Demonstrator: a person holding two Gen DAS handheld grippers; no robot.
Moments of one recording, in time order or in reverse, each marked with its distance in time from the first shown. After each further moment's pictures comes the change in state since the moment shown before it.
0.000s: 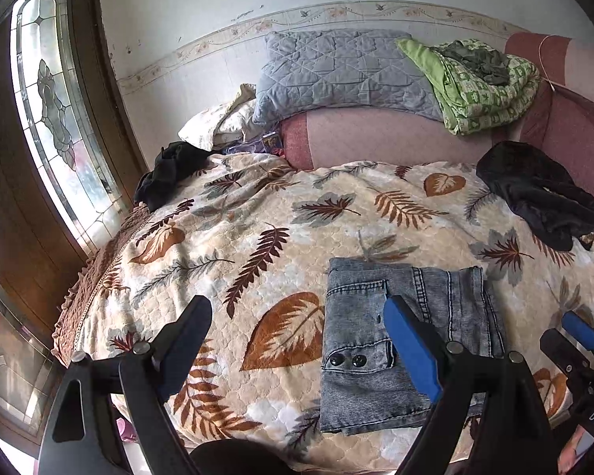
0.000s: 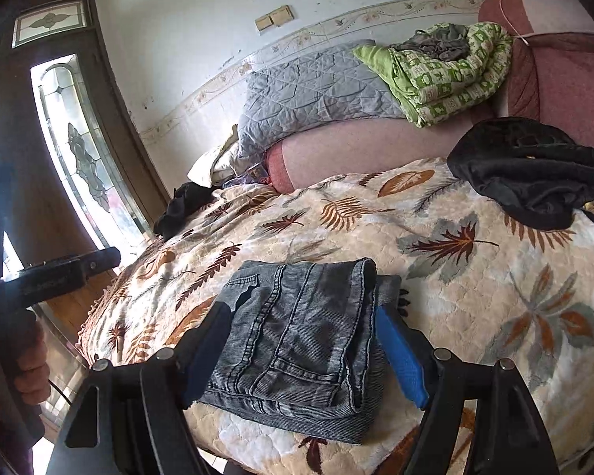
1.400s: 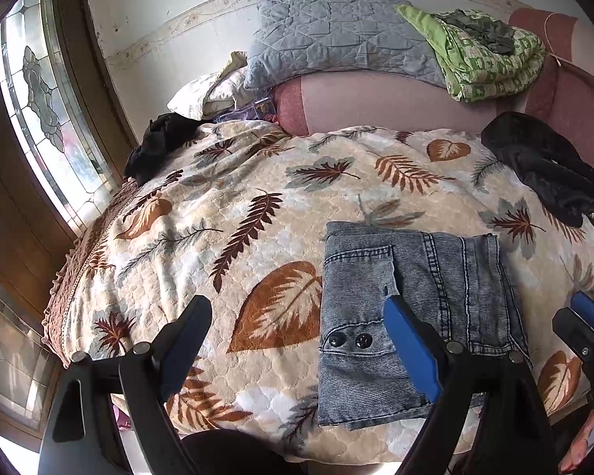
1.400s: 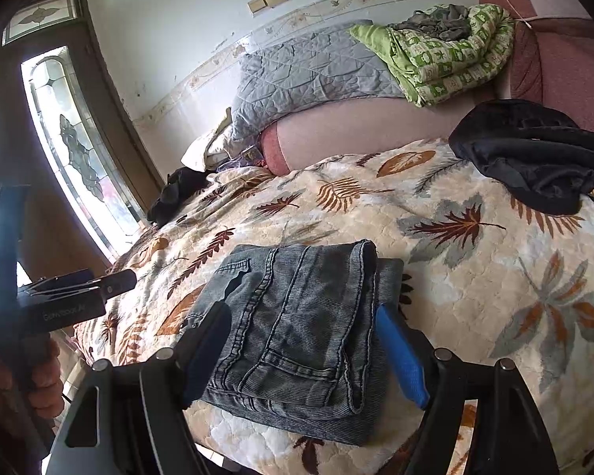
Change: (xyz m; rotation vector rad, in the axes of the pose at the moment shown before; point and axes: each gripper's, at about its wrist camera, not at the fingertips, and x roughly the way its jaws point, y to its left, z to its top) left arm 0.037 -0.004 -0.017 0.013 0.089 -0.007; right arm 0.022 -0.002 -0.004 -0.004 0.055 -0.009
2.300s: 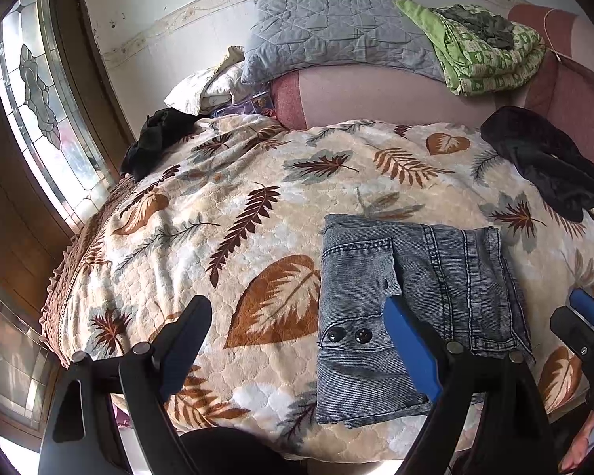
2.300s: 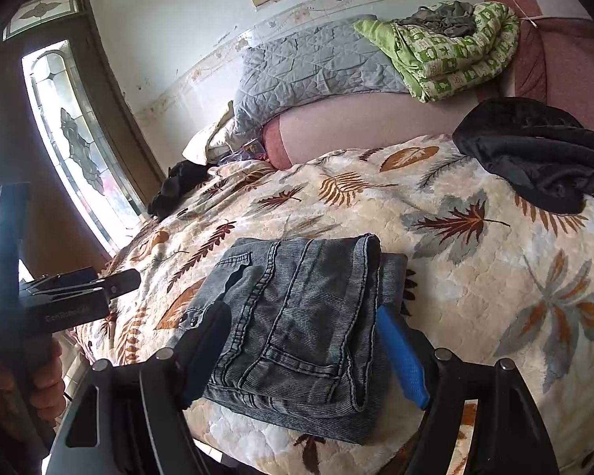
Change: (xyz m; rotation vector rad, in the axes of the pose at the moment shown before) left arm 0.006 0.000 -0.003 0.003 0.019 -0.009; right arm 0.005 0.001 -0.001 -0.013 0.022 0.002
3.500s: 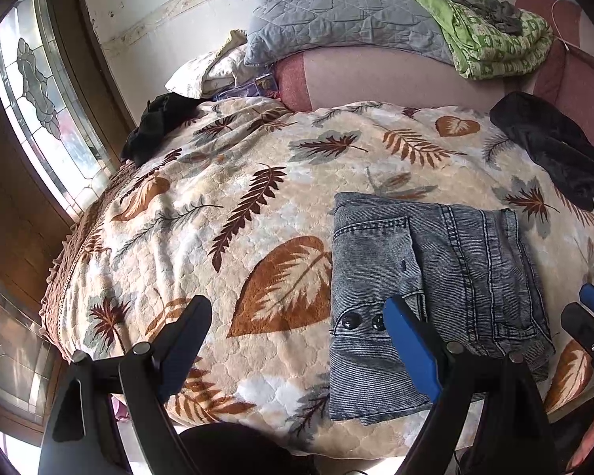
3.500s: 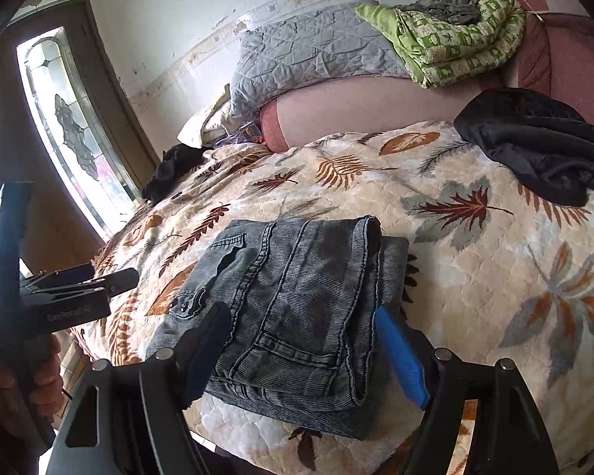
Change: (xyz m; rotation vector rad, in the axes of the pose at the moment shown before) left arm 0.022 0.008 -0.010 0.002 0.048 0.020; right arm 0.014 0.002 -0.005 -0.013 0.061 -0.018
